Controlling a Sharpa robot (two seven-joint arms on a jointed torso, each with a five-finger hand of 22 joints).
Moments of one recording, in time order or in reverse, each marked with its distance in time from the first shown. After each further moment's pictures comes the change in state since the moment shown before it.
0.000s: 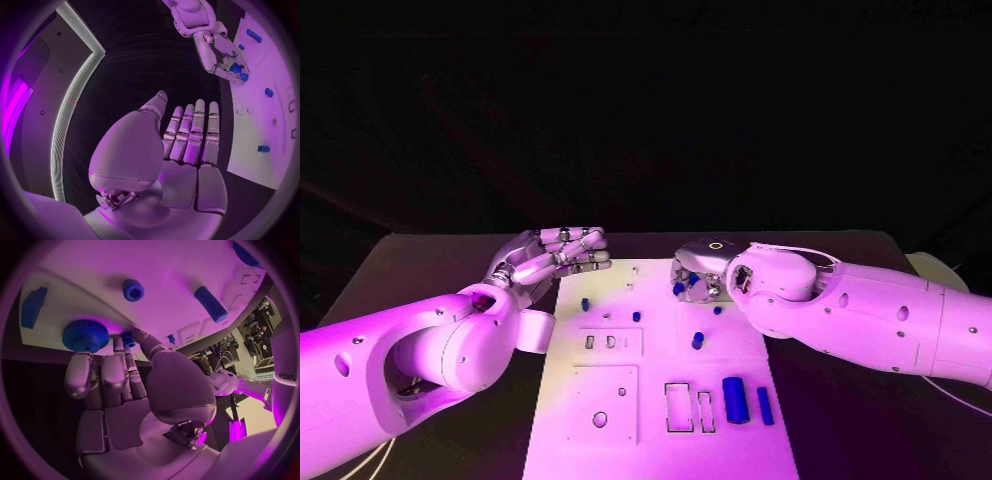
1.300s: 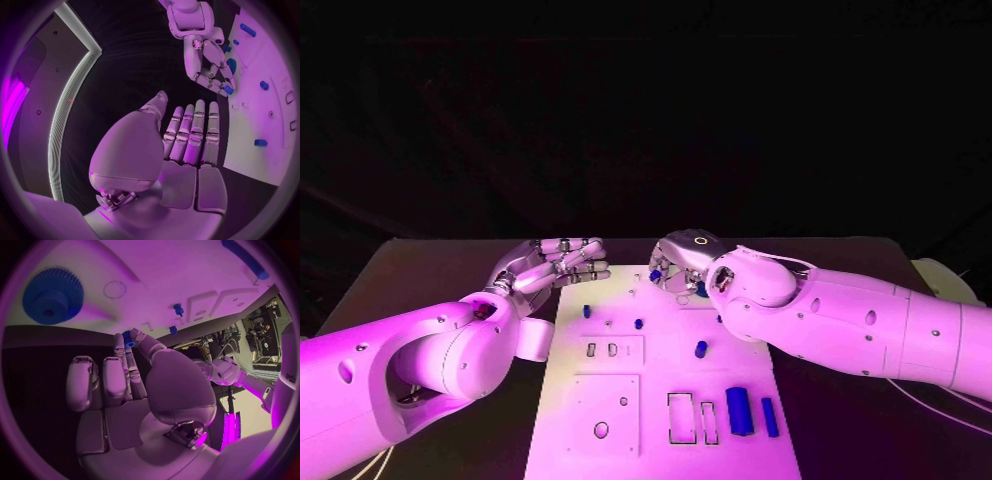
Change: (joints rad) left arm 0.001 0.001 0.000 -0.015 0.001 -0.001 -0.018; left_hand 0.004 0.004 0.000 0.000 0.000 -0.004 0.004 -0.006 0.000 -0.004 0.004 -0.008 0.000 -0.003 0.003 -0.008 0.000 0.000 0.000 0.000 0.000 -0.002; right arm 0.003 0.104 0.006 -0.068 0.010 -0.210 -0.021; right_hand 0.032 0.037 0.100 0.011 -0.096 0.071 -0.018 0.032 0.005 0.093 -0.029 0.023 0.015 -0.002 -0.016 0.074 0.072 -0.016 0.055 -0.023 0.074 0.119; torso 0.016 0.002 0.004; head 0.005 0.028
